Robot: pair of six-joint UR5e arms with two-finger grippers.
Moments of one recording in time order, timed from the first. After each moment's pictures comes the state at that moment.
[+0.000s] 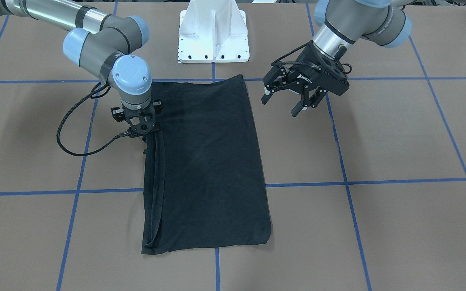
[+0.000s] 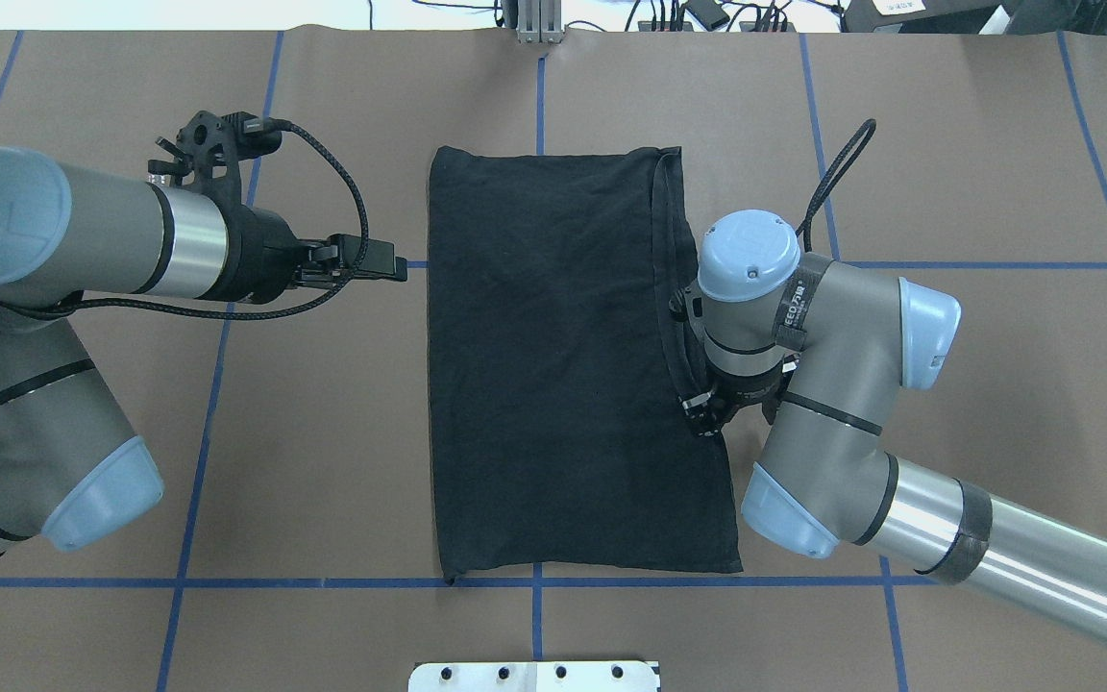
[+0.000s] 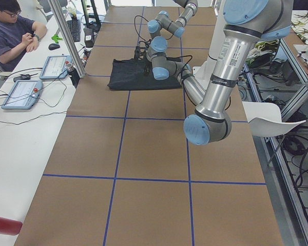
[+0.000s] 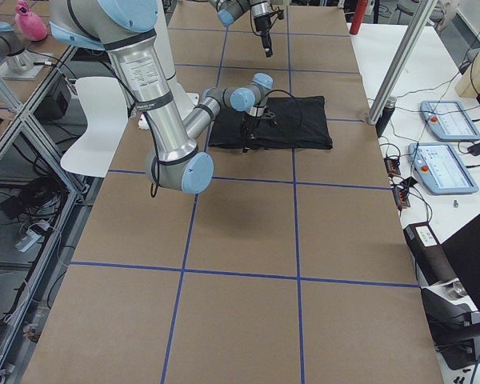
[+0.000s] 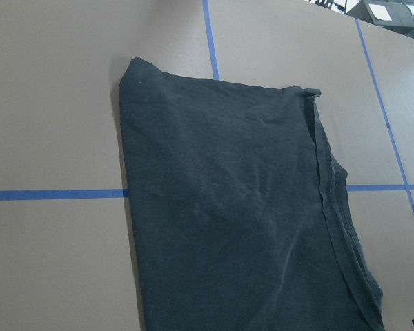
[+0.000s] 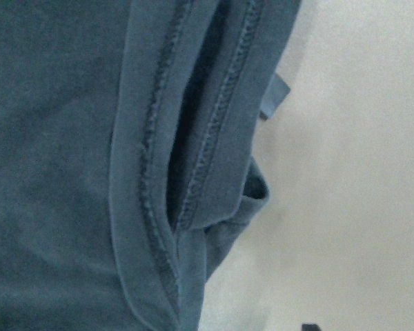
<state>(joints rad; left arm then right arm) -0.70 -1.94 -1.94 -2.14 -1.93 -1.25 0.56 -1.06 1.71 -1.86 2.04 0.72</state>
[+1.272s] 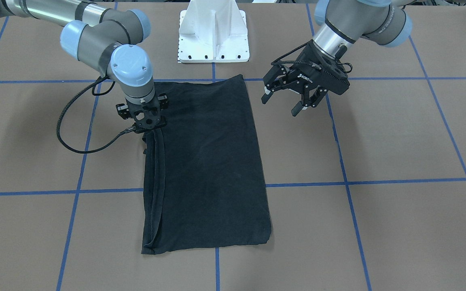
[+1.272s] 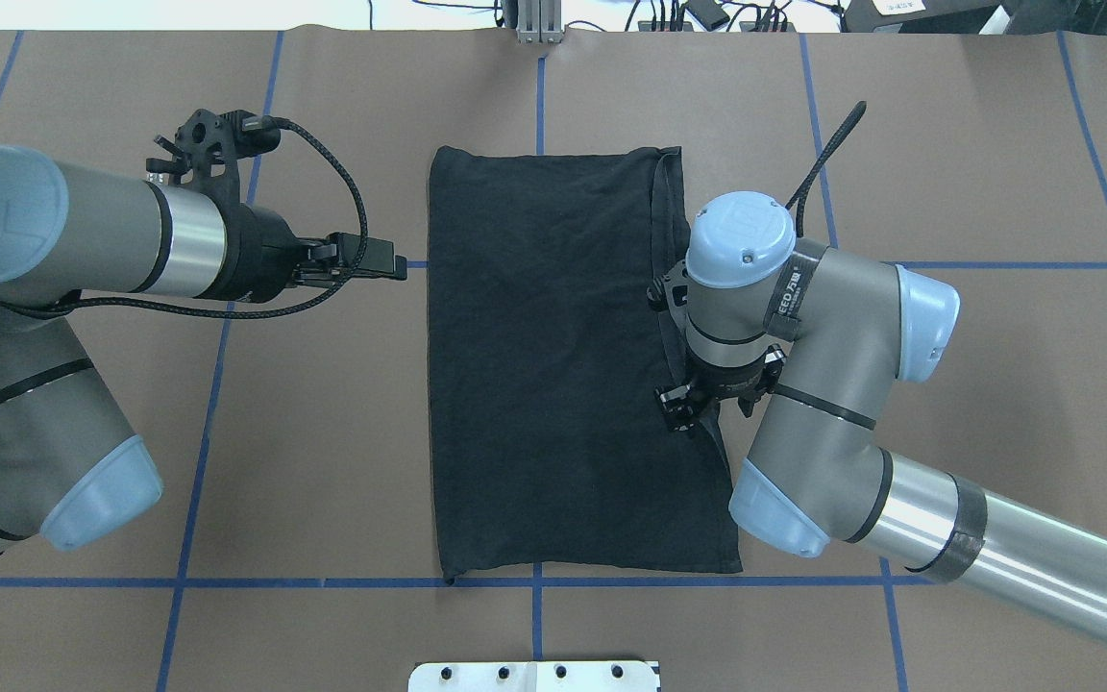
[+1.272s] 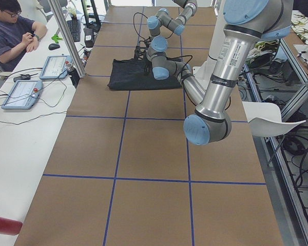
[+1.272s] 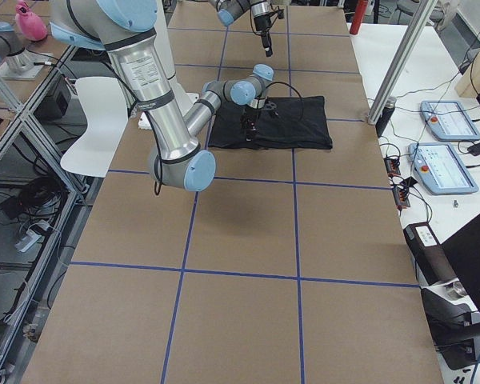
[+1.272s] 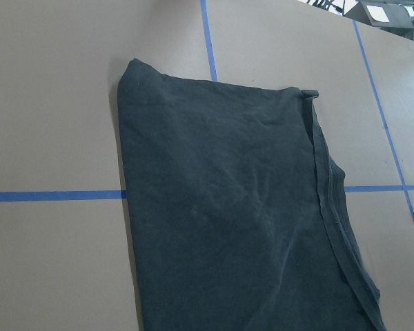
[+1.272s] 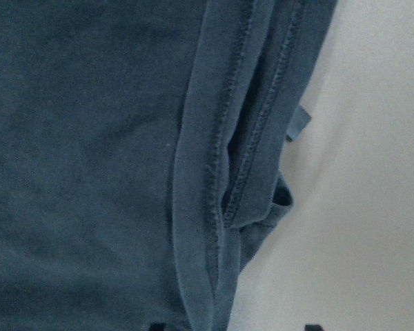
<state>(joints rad) -0.70 -1.94 -1.94 -2.14 -1.93 -1.25 0.56 -1.02 1.73 -1.85 2.06 0.71</state>
